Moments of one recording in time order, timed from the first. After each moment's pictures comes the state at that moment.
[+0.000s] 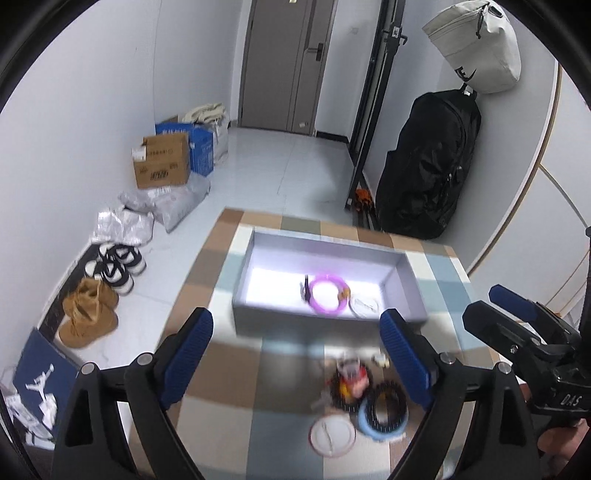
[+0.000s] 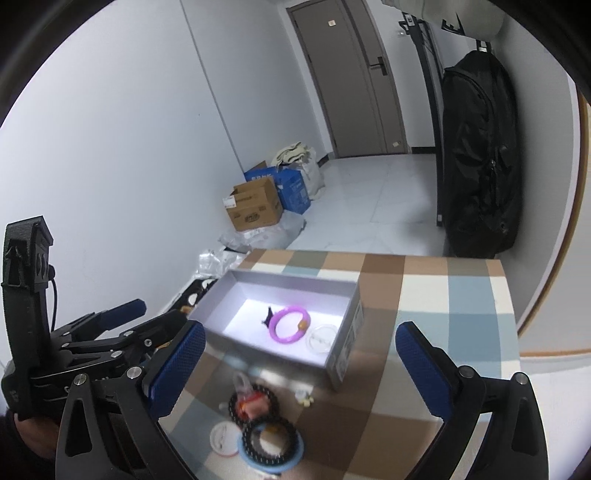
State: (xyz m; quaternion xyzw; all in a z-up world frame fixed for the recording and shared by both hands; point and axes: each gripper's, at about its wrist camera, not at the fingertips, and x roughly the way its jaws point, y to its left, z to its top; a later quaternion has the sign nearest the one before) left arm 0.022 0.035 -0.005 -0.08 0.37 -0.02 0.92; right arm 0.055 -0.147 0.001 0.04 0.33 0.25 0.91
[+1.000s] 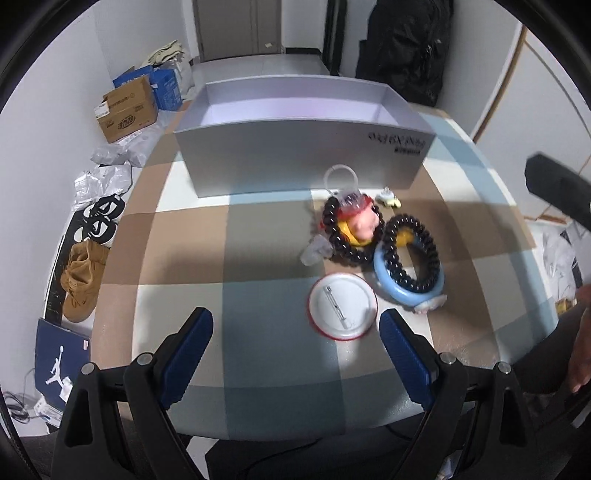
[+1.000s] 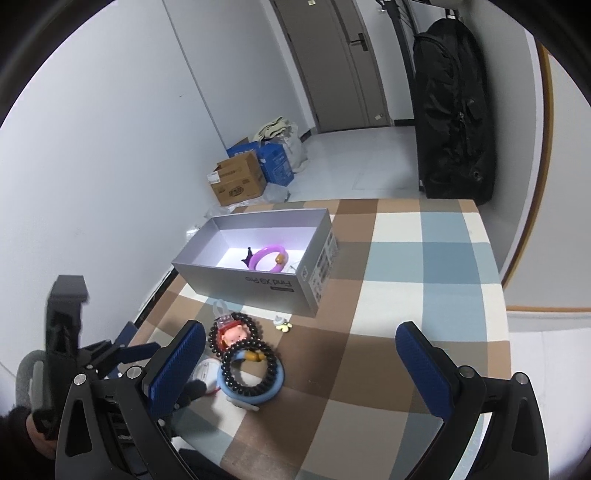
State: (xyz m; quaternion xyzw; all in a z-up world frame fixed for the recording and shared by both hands) left arm 0.002 0.009 -0.068 0.01 0.51 -0.06 0.85; right arm 0.025 -0.175 -0.029 0.05 0.37 0.22 0.90
